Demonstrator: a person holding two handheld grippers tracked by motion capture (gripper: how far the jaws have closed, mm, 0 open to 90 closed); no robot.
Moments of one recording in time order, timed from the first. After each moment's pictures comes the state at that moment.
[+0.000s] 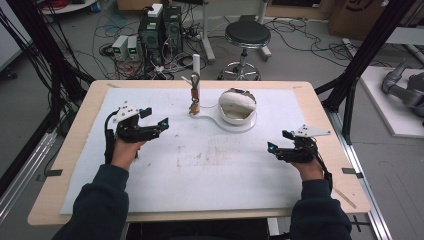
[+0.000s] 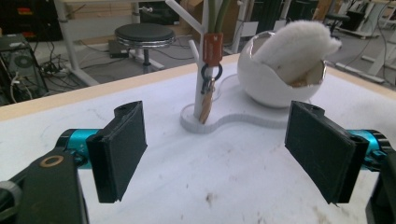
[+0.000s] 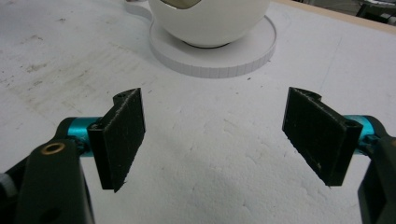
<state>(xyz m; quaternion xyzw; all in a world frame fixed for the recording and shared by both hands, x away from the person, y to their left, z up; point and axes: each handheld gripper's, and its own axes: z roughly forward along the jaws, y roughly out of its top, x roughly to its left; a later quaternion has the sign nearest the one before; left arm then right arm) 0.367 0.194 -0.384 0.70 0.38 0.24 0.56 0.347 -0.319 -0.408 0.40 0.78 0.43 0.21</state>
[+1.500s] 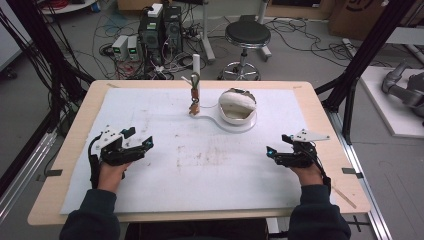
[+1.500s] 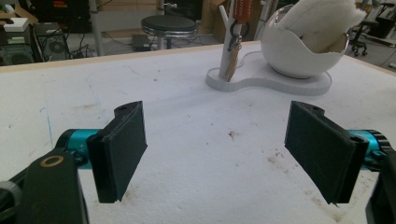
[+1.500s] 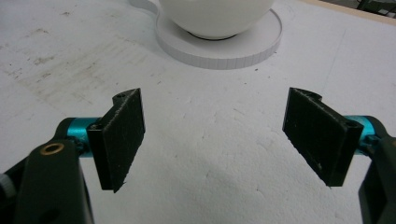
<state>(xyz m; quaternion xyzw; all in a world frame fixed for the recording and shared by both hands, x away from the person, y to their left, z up) 0.325 0.229 -0.423 0.67 0.42 0.26 0.55 0.334 -0.314 -0.410 0.40 0.78 0.43 0.21</state>
